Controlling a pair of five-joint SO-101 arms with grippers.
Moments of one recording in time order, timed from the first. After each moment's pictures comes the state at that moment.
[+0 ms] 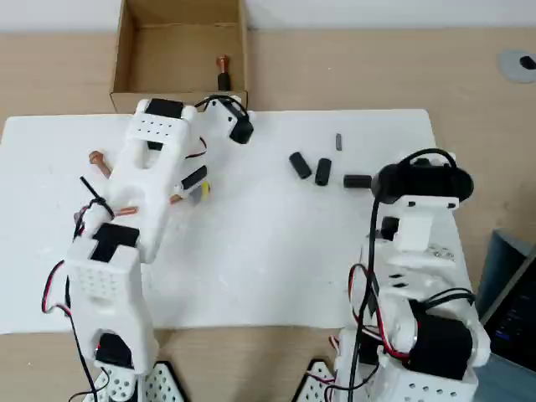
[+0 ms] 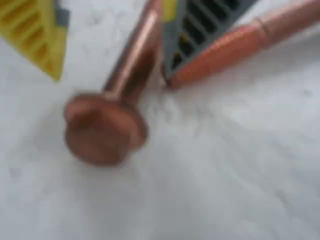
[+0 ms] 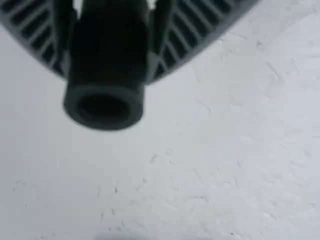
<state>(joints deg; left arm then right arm) 7.2 28.4 -13.5 82.2 -50.2 7.5 -75.7 42.2 91.1 -4.6</state>
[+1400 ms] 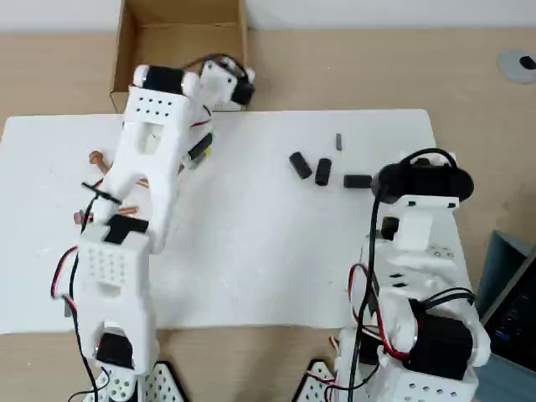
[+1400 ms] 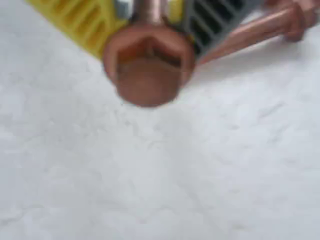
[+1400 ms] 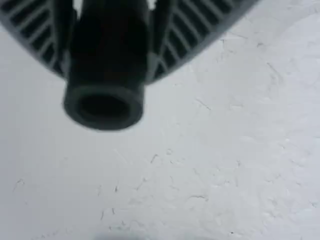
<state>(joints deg) 7.7 31.0 -41.5 99.6 -39.8 7.5 -75.7 42.2 91.1 -4.6</state>
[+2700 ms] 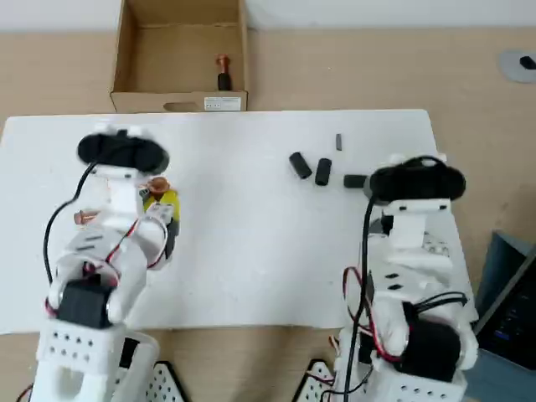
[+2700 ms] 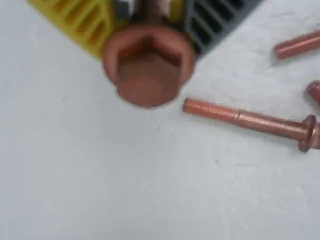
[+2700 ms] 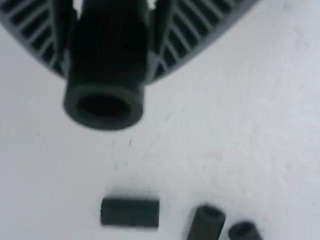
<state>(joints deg) 7.9 -73.5 60.2 55.3 -5.2 7.5 -83.3 52.3 80.5 -0.8</state>
